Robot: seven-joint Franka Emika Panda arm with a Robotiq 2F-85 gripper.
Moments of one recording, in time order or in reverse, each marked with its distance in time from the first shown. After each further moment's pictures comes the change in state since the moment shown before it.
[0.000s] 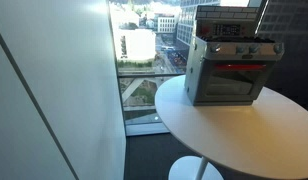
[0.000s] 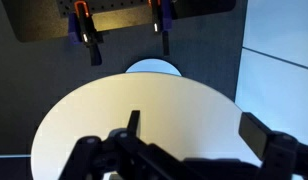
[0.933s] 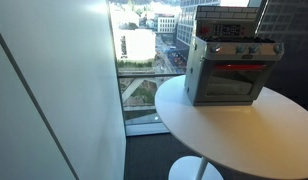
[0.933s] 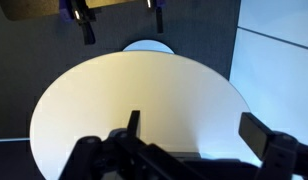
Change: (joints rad) arm -0.016 0.004 0.000 0.038 -0.001 0.063 0.000
